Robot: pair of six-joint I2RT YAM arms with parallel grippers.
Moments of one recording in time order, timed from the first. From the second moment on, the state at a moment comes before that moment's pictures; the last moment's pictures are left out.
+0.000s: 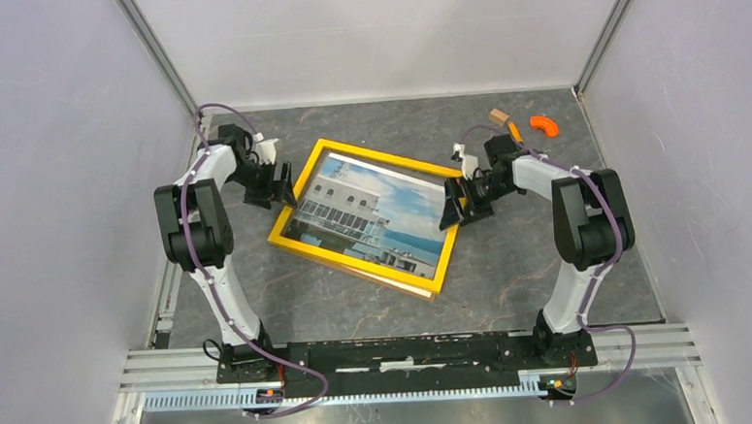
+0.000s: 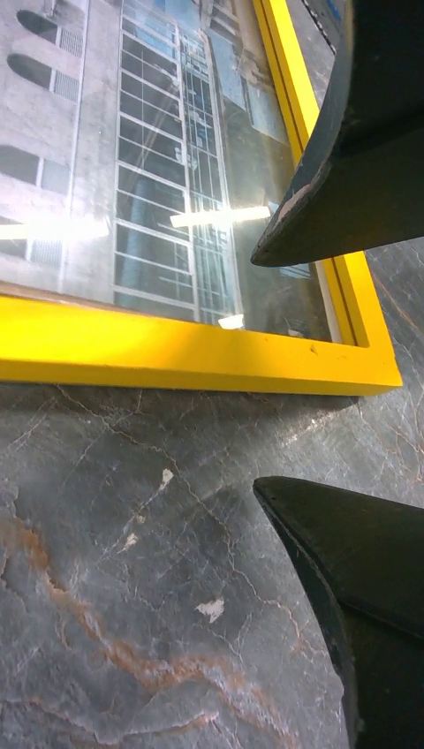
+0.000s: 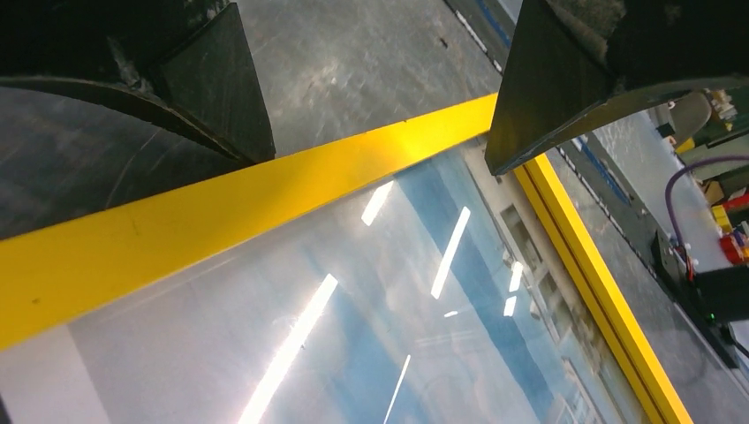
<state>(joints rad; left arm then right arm) 0.10 2.02 1.51 -0.87 0.45 0.31 0.16 1.84 1.11 -0.62 -0.72 -0.15</state>
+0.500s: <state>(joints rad) 0.09 1.93 1.30 -0.82 0.56 0.26 0.17 2.13 1.53 -0.54 -0.66 -0.18</state>
